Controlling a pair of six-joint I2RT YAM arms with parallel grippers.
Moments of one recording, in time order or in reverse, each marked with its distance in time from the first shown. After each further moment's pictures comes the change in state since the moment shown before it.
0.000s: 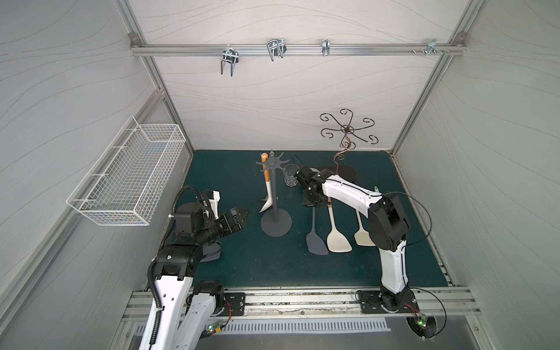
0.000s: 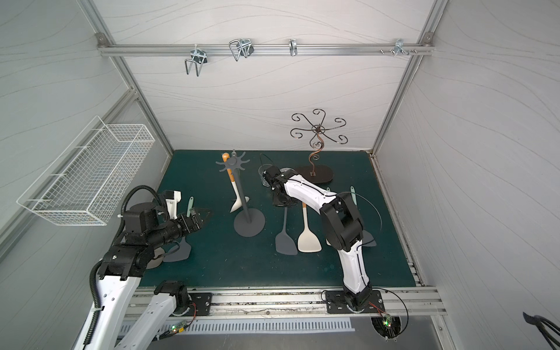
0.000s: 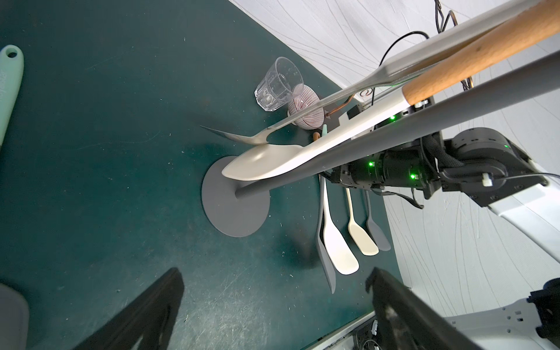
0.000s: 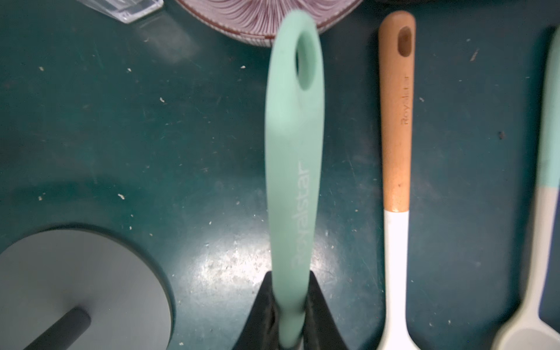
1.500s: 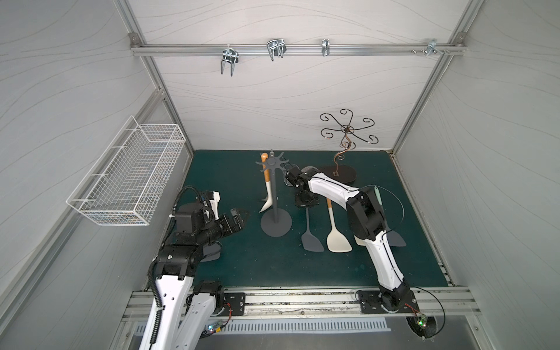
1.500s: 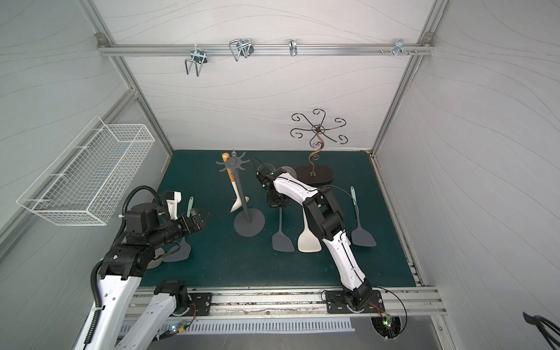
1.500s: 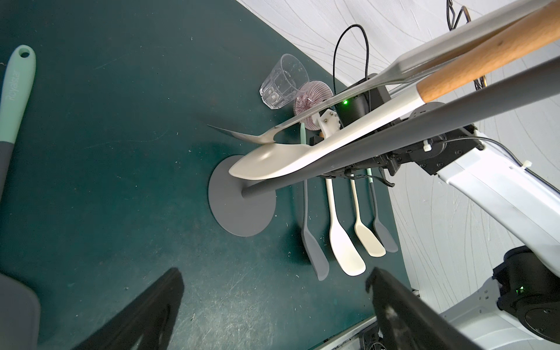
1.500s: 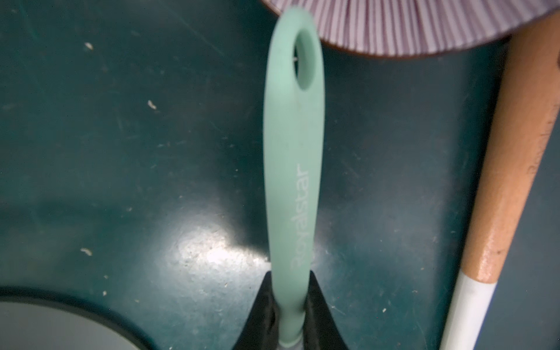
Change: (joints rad) left arm 0.000 0.000 -0.010 -0.004 -0.019 0.020; right arm -0.002 0.251 0.246 -0.104 -0.037 -0.044
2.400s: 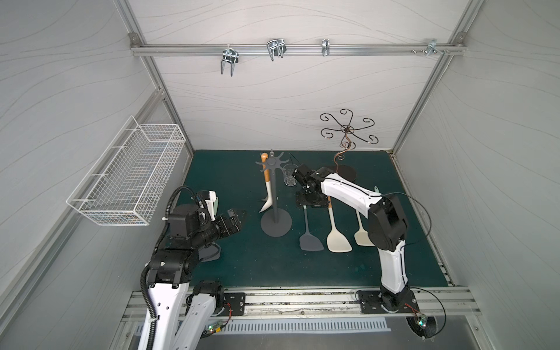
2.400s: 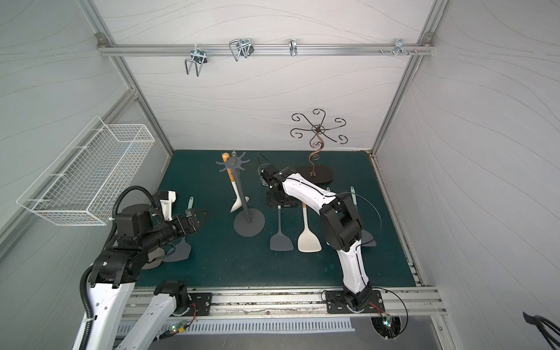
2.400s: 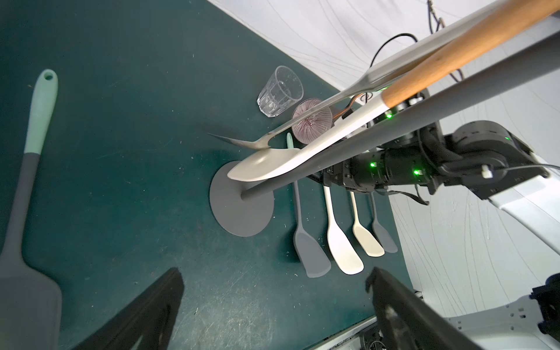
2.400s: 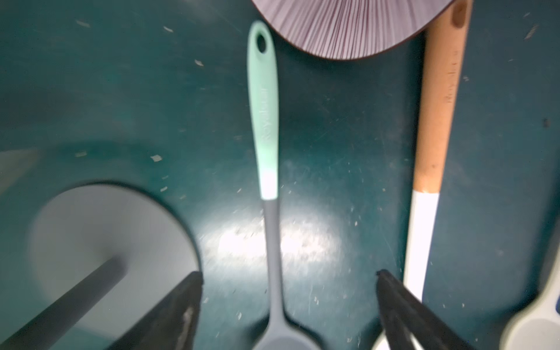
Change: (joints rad) left arm 0.000 -0.042 0.100 -0.091 -0.026 0.022; right arm 0.022 -0.321 -0.228 0.050 -0.049 0.013
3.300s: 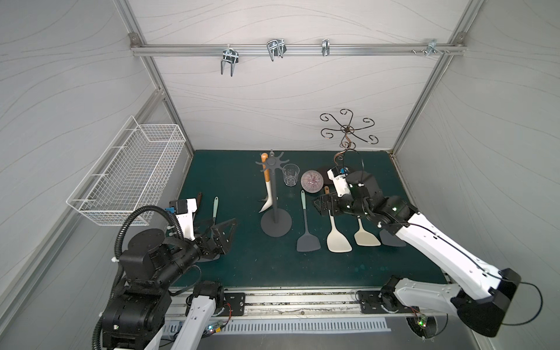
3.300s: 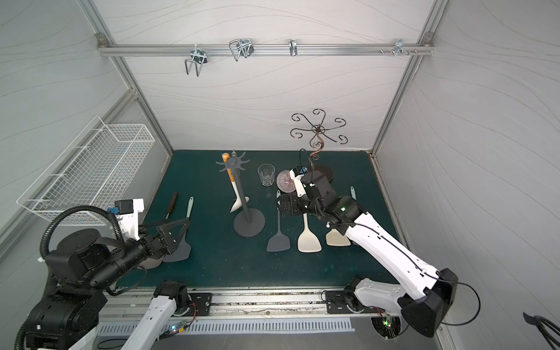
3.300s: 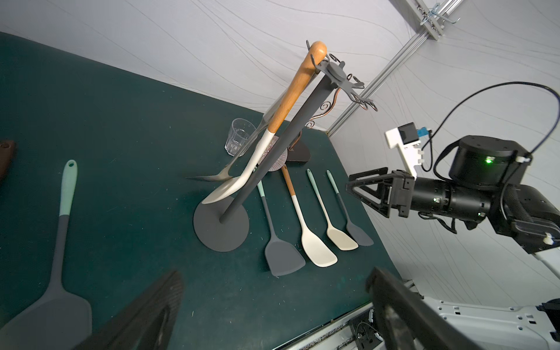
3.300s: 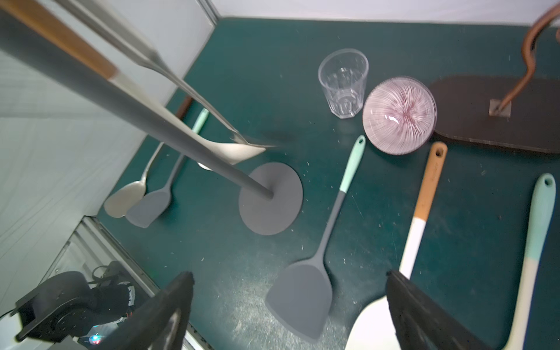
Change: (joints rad) left arm -0.038 -0.101 0.346 -0.233 -0.016 0.084; right arm 0.007 -0.861 -0.532 0.381 -0.217 -0.319
